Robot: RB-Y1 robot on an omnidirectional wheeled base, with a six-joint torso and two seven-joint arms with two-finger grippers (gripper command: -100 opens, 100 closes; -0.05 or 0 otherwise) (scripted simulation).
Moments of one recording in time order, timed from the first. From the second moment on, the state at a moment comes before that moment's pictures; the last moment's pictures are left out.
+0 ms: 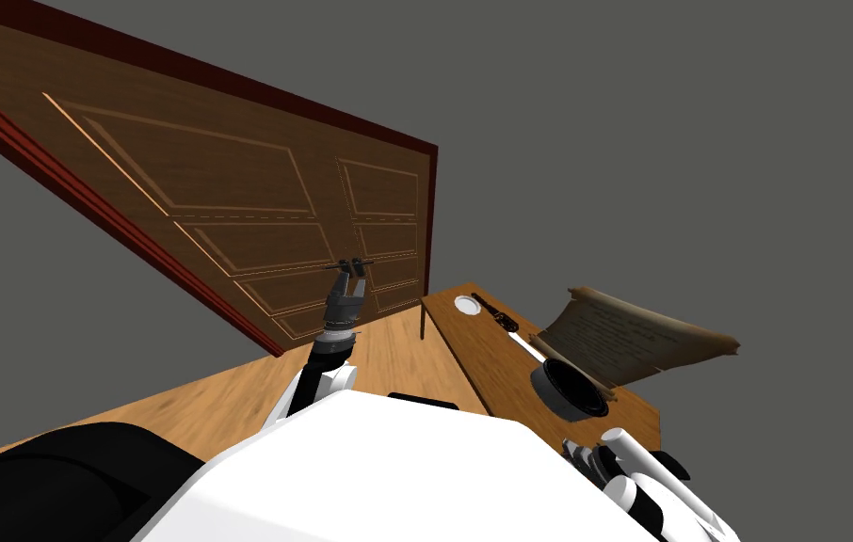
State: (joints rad) left arm 0.51 0.05 -0.04 -2.29 -0.04 -0.56 0.00; right arm -0.08 -0.44 -1.04 -0.71 -0.16 1.11 -1.48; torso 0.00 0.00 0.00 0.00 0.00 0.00
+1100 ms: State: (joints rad) left arm 0.51 0.05 -0.04 -2.29 -0.04 -0.56 0.00; right arm -0.15 -0.55 -1.07 -0.69 -0.15 1.29 -1.58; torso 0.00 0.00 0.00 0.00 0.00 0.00
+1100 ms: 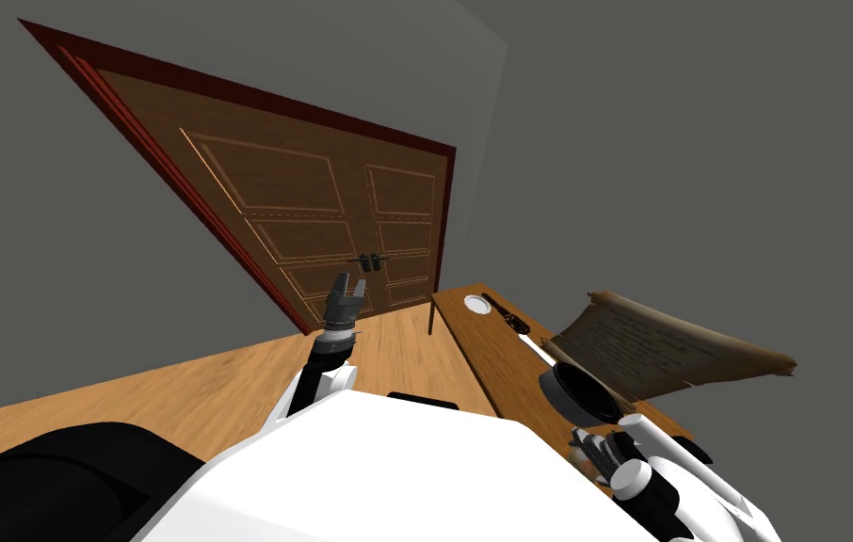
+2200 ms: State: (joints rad) left arm 0.51 0.05 -0.04 -2.29 -0.04 -0.56 0.00; right arm -0.21 -0.70 -1.14 -0.72 -0.14 1.53 -1.72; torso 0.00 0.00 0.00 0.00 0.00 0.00
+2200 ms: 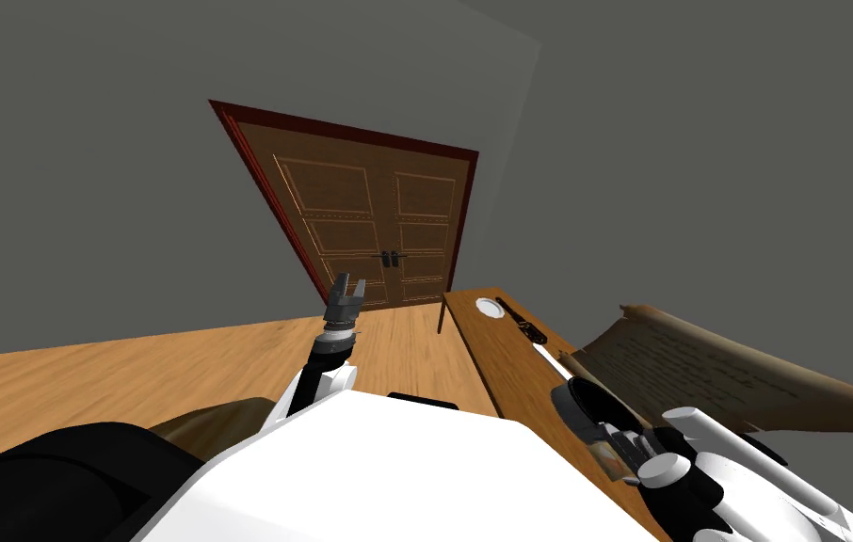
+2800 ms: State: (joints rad) left arm 0.51 0.05 -0.04 -2.29 -0.04 -0.56 0.00; right arm -0.20 -0.75 -1.16 -0.76 -0.14 1.62 -1.76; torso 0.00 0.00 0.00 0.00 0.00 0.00
